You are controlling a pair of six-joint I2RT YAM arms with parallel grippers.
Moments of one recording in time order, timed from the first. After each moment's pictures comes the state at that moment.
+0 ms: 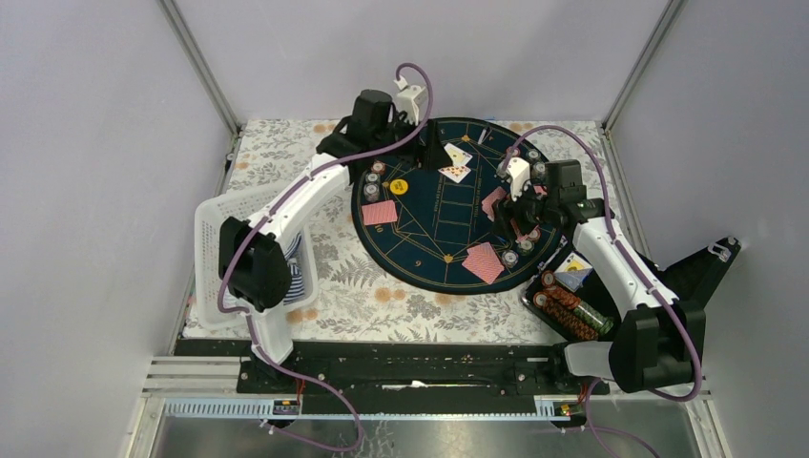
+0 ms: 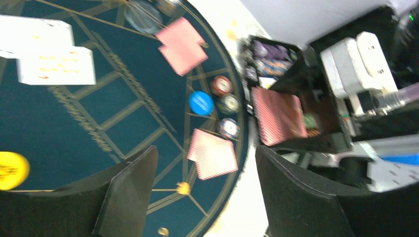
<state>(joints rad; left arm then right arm) -0.53 1.84 1.75 -0.35 0.54 -0.28 0.16 1.30 1.00 -0.54 -0.54 -0.45</state>
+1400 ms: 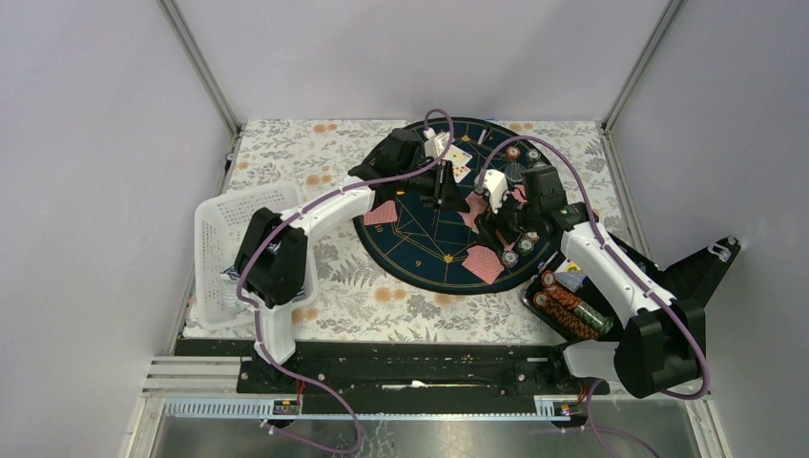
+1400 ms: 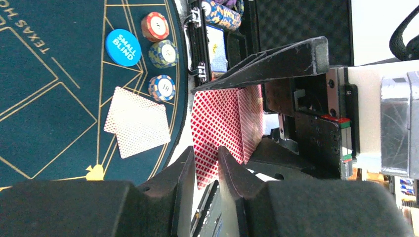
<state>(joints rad) -0.63 1.92 1.54 -0.16 0.79 -0.61 0.30 1.29 0.98 -0.54 -0.49 -0.51</state>
